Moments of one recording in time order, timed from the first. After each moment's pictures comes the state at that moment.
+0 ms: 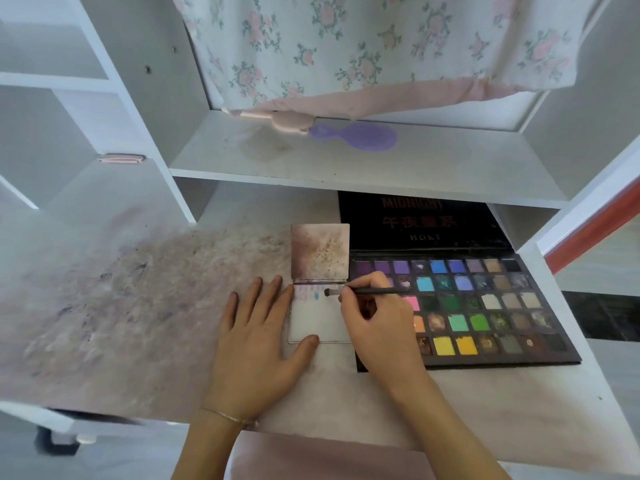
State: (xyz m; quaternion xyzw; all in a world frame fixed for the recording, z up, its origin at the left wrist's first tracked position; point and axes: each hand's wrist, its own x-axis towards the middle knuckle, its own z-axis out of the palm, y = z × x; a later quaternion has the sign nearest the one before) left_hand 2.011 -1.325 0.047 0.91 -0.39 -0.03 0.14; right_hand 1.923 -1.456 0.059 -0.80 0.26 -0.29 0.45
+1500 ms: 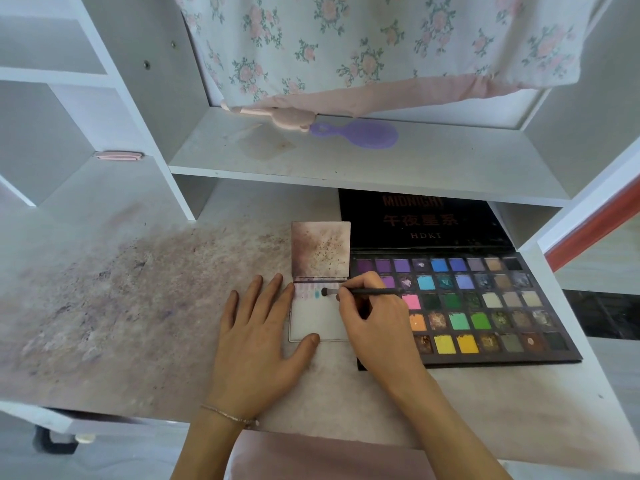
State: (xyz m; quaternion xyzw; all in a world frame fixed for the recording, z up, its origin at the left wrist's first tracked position) left_hand 2.014 -1.325 0.040 0.91 -0.40 -0.02 0.15; right_hand 1.928 -1.456 0.052 -0.83 0.26 -0.26 0.43
